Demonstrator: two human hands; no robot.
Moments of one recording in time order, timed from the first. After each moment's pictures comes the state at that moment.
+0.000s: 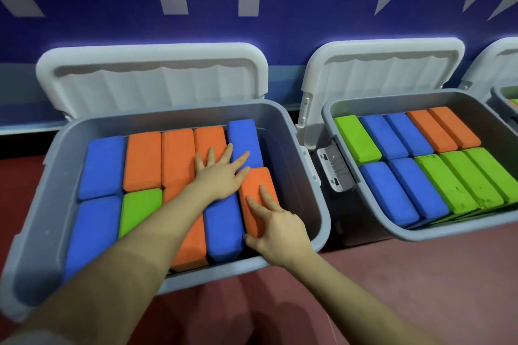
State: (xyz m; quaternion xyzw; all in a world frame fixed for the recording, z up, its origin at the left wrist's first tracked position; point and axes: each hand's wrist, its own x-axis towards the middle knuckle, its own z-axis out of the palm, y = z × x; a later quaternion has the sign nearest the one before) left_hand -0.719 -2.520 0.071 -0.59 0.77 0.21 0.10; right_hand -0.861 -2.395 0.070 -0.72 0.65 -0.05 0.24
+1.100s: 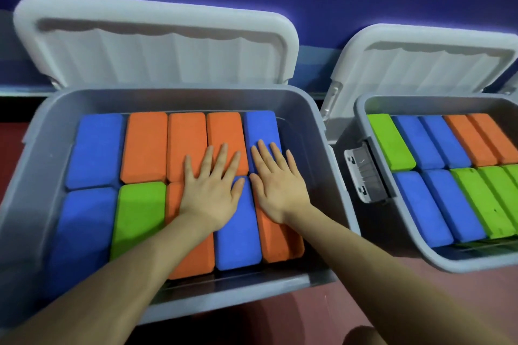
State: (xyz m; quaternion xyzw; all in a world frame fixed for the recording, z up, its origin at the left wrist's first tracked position) left_hand -0.687 -2.493 0.027 -0.62 0.79 0.04 0.02; right_hand -0.848 -2.496 0.034 -0.79 0.60 -0.03 0.11
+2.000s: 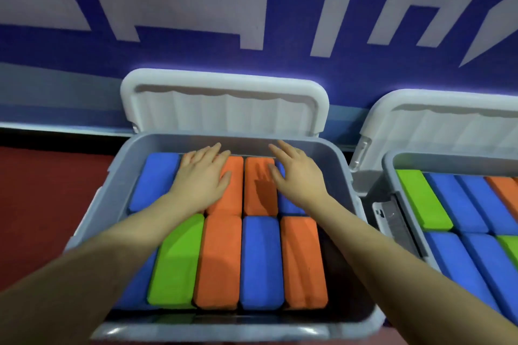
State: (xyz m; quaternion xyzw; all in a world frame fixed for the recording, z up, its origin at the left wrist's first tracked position) left_hand -0.614 -2.532 0.116 -0.66 0.75 0.04 -0.06; right_hand -0.820 -2.565 0.106 -0.80 0.57 -0.15 0.10
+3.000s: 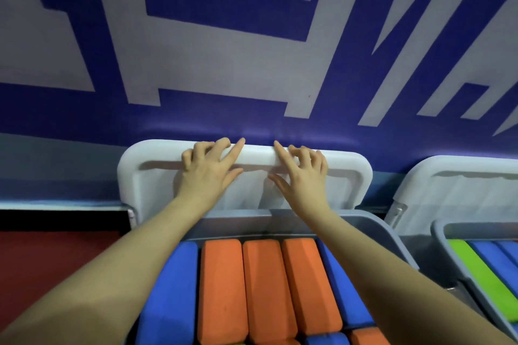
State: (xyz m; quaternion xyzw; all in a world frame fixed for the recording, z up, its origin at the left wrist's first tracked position) left_hand -0.516 -2.727 0.100 -0.53 0.74 -0.25 -0.33; right_hand -0.728 -2.728 0.094 -0.74 0.55 -0.30 -0.25
